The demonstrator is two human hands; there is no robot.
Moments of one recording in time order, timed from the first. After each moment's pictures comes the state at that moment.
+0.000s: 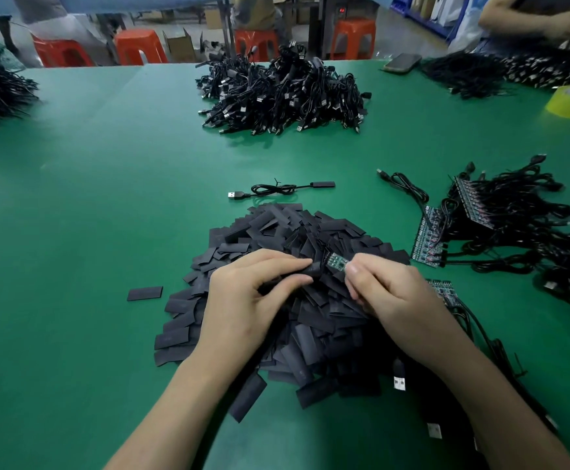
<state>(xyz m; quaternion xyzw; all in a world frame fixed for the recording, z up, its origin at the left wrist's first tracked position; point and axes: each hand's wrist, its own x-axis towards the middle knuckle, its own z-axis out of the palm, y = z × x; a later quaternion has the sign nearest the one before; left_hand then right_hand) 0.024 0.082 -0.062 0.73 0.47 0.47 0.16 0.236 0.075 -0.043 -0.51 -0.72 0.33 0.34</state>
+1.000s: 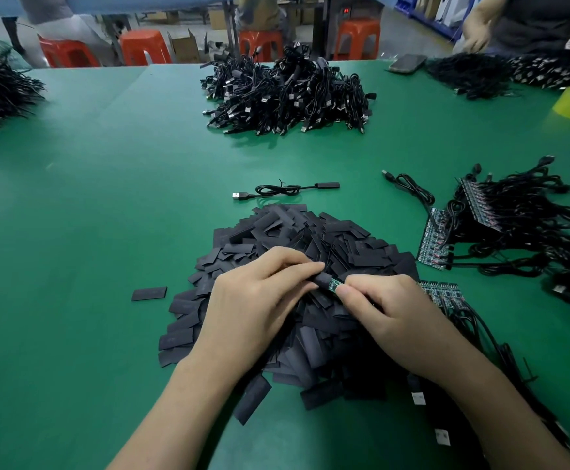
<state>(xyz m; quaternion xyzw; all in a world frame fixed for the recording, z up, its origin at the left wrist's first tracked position) 0.019 0.085 -0.066 0.81 0.42 0.41 0.02 0.232 0.072 -0.043 -0.51 -0.77 0.27 0.26</state>
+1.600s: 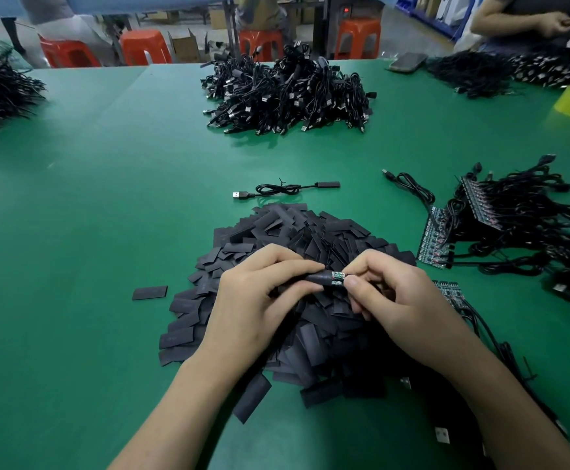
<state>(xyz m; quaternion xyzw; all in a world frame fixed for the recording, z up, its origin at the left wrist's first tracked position) 0.021 0.086 -0.066 0.76 0.43 0.46 0.13 0.237 0.075 -0.040 -0.48 -0.71 0.37 0.35</state>
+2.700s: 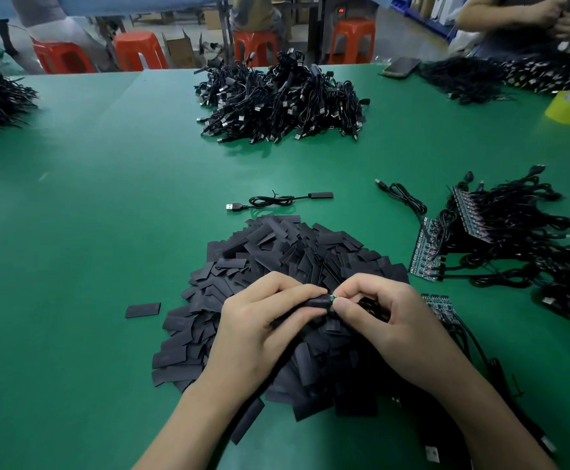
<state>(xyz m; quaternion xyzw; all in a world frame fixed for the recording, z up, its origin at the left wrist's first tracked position) 0.032 0.080 -0.070 0.76 0.40 0.48 0.15 0.237 0.074 -0.039 -0.49 -0.69 0.39 0.37</state>
